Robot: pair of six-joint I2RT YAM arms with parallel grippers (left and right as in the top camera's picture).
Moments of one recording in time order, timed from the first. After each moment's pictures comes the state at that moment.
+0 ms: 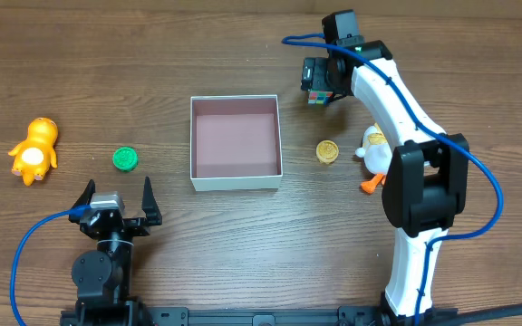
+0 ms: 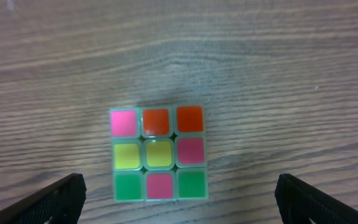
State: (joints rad) left arm 0.08 0.01 0.01 -0.08 0.00 -0.04; right arm 0.25 2.21 1.86 -0.81 0.13 0.32
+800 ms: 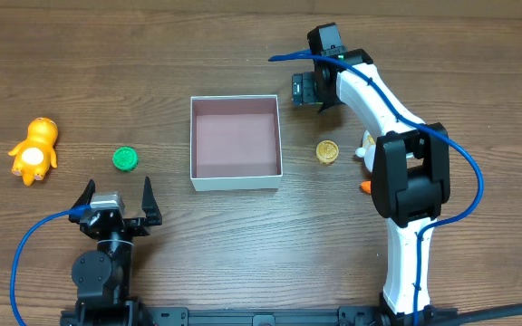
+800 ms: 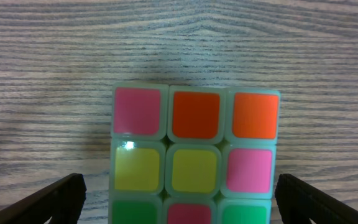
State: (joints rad) left arm 0.08 0.01 0.01 -0.08 0.00 -0.04; right arm 0.28 2.30 1.86 -0.79 0.13 0.23
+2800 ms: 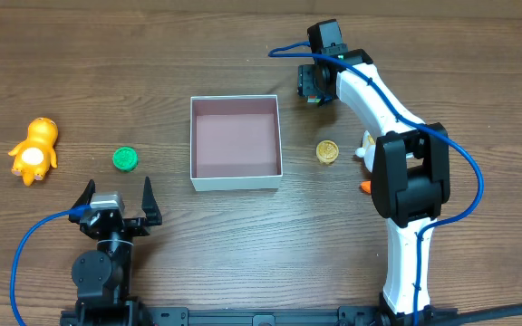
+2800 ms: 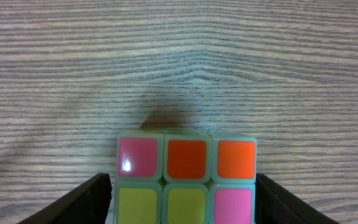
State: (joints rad) left arm 0.08 0.01 0.01 -0.08 0.00 -0.04; right arm 0.28 2.30 1.86 -0.69 0.17 0.24
